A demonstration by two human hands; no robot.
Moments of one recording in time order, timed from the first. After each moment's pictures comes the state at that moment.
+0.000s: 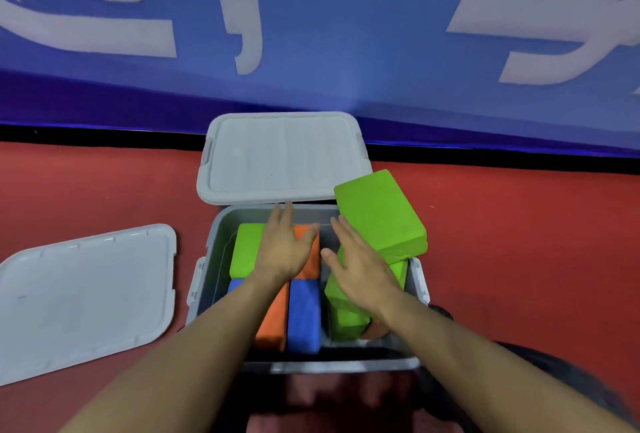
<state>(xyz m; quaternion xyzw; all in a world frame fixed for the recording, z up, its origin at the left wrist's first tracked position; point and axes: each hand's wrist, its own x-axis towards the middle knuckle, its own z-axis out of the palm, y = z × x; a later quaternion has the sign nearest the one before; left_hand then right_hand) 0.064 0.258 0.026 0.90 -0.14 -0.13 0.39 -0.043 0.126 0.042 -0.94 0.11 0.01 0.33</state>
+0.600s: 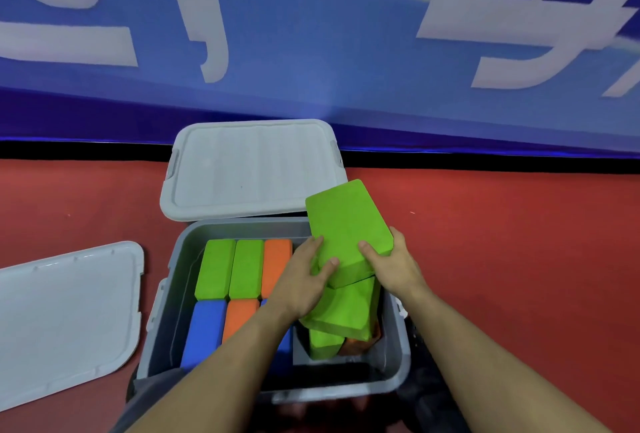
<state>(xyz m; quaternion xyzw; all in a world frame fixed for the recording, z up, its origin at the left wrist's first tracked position) 0.024 0.189 0.004 0.83 -0.20 -0.25 0.45 -0.049 0.010 0.022 -0.79 0.42 0.02 0.44</state>
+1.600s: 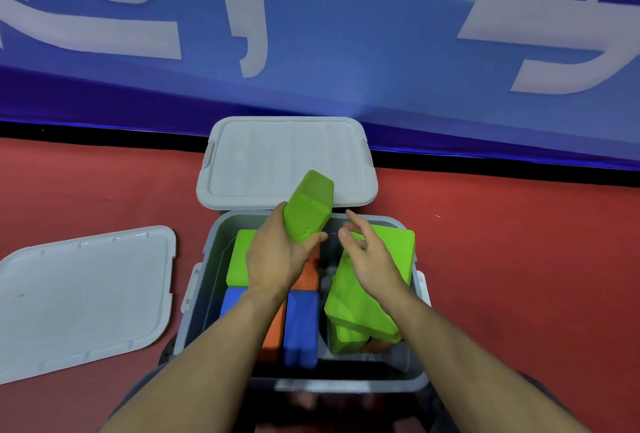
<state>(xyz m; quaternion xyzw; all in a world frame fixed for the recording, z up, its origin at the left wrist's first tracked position) 0.057 0.253 0.050 0.92 -0.08 -0.01 0.39 -0.013 0.101 0.036 -0.75 0.21 -0.05 0.63</state>
